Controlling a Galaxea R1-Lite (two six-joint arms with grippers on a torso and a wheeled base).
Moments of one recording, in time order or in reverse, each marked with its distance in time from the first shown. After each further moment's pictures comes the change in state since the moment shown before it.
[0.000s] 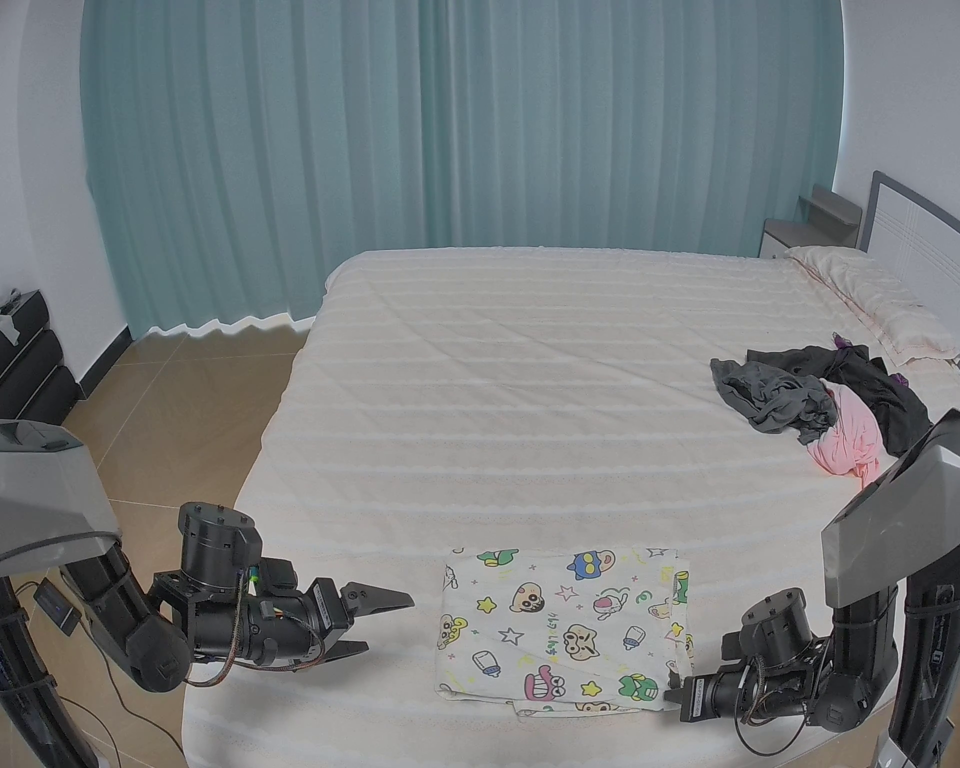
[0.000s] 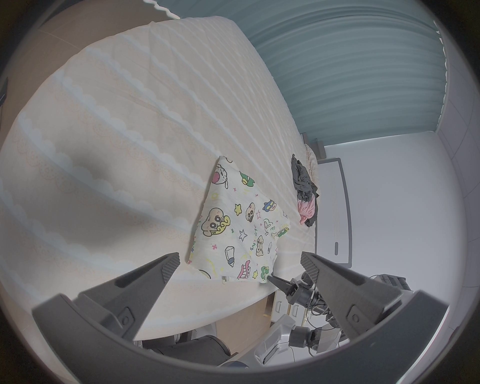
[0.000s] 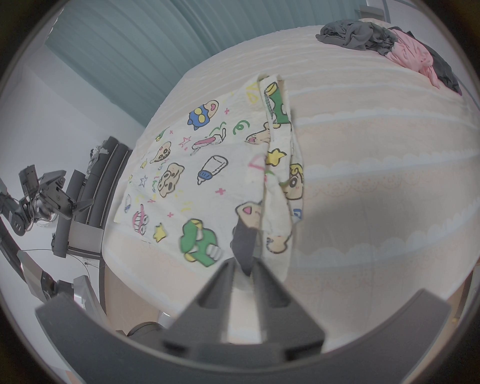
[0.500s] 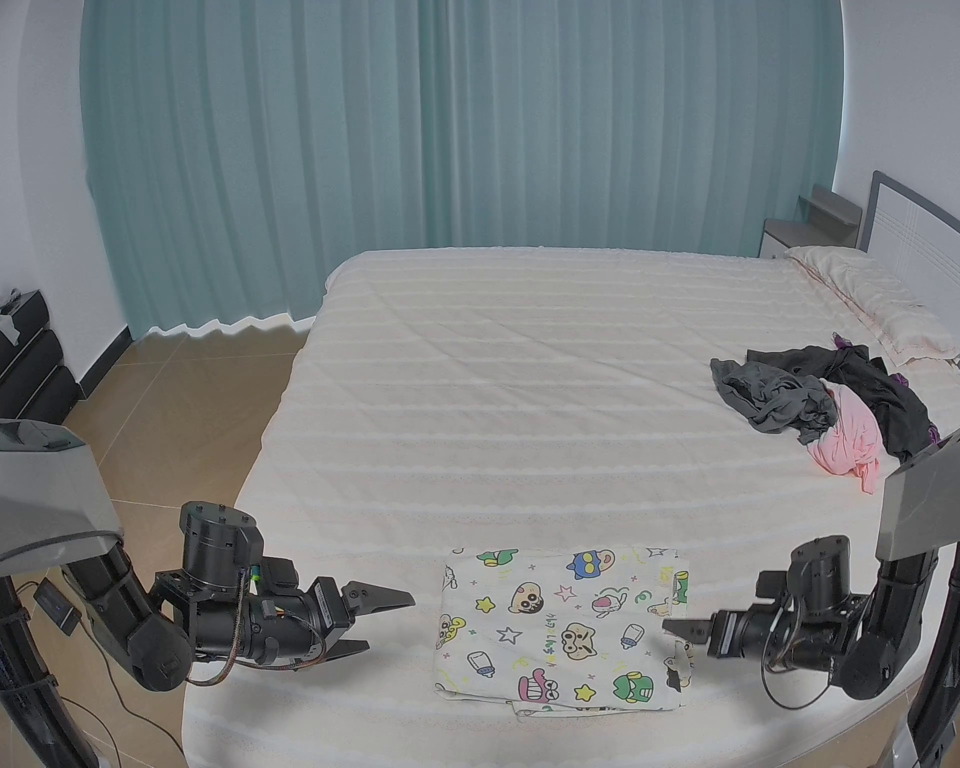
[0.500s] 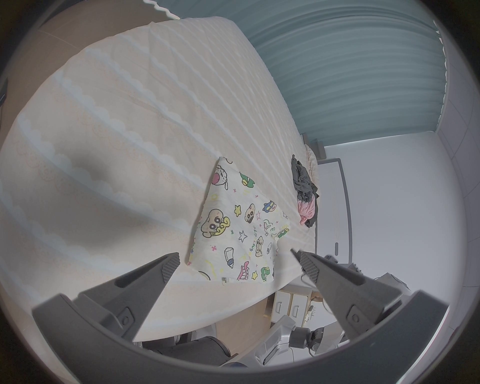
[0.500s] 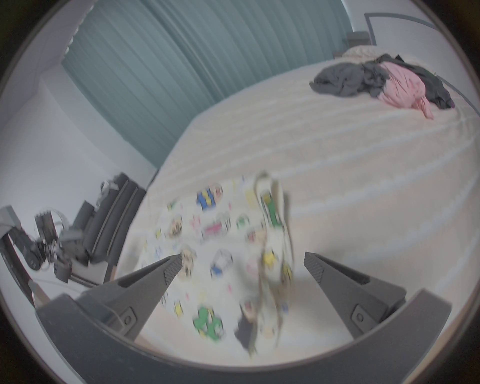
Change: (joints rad) left arm 0.000 0.005 -0.006 -0.001 0.001 0.000; right arm -0.170 -0.150 -0.114 -0.023 0.025 -0.046
